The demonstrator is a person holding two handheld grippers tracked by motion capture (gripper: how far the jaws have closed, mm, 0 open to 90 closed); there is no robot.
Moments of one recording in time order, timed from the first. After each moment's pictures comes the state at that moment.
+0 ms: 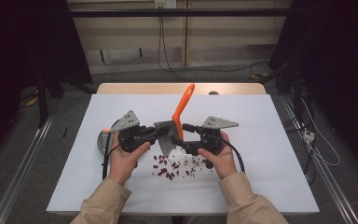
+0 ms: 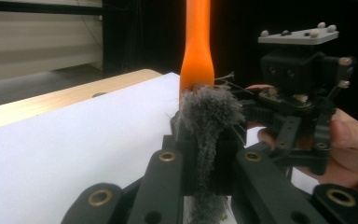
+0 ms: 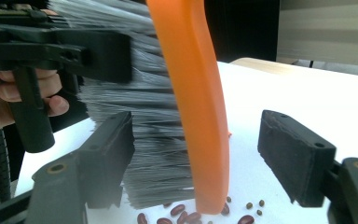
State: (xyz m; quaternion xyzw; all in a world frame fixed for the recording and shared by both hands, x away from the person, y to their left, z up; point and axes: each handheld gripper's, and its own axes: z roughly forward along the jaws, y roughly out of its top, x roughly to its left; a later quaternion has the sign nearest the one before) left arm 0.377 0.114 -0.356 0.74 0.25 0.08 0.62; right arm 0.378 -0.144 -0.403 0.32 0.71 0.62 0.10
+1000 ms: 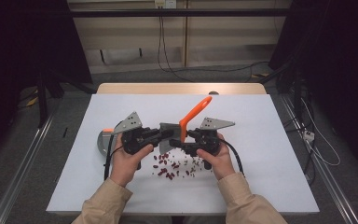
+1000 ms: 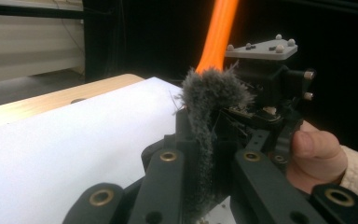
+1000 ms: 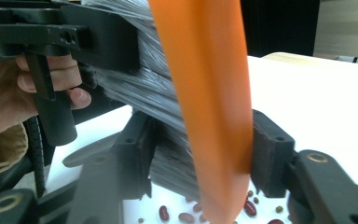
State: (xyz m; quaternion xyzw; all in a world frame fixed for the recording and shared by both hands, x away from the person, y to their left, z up) left arm 0.374 0.109 -0.357 0.73 0.24 0.05 0.64; right arm 0.381 -0.140 -0.409 0.28 0.72 0.63 0.05
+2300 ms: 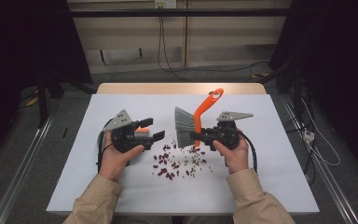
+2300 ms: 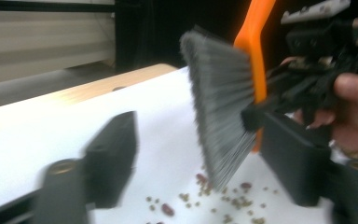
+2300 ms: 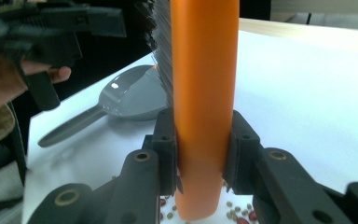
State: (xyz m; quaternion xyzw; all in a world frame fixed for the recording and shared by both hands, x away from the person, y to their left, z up) left arm 0.388 0.134 -0.365 0.75 0.26 0.10 0.60; right arm 0.383 -0.194 -0.390 0.37 0.74 0.56 0.05
